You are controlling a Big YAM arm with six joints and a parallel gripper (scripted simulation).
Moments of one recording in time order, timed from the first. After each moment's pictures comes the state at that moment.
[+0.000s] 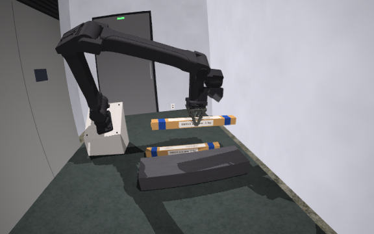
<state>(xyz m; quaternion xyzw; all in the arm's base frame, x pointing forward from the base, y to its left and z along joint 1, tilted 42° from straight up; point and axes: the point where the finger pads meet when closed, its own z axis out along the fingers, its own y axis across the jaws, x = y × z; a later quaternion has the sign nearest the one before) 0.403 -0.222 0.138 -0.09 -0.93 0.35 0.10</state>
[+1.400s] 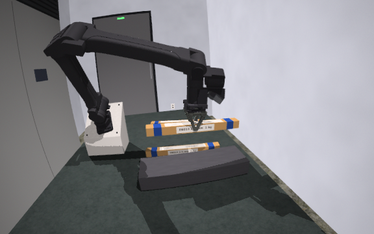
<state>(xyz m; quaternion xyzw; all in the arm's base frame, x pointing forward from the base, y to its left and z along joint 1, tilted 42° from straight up) 0.378 -0.263 0.187 -0.08 -0.93 0.35 0.09</state>
